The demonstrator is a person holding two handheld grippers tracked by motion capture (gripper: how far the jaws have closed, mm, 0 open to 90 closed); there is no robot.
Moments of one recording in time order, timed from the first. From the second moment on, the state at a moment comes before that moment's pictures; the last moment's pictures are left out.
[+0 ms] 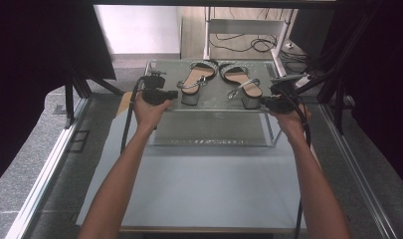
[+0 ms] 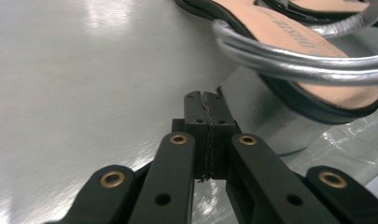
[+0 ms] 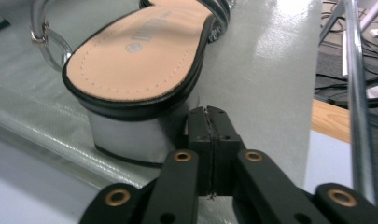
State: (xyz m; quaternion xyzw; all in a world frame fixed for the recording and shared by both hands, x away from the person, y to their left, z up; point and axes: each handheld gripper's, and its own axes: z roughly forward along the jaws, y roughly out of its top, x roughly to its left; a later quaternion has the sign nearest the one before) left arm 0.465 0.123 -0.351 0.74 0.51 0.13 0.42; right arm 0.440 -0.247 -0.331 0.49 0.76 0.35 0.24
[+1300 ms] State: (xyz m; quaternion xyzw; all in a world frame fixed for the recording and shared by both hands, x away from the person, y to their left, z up) left arm 0.447 0.071 -0.345 0.75 0.48 0.11 0.44; right arm 0.427 -0.189 -0.334 0.42 0.79 0.39 0.22
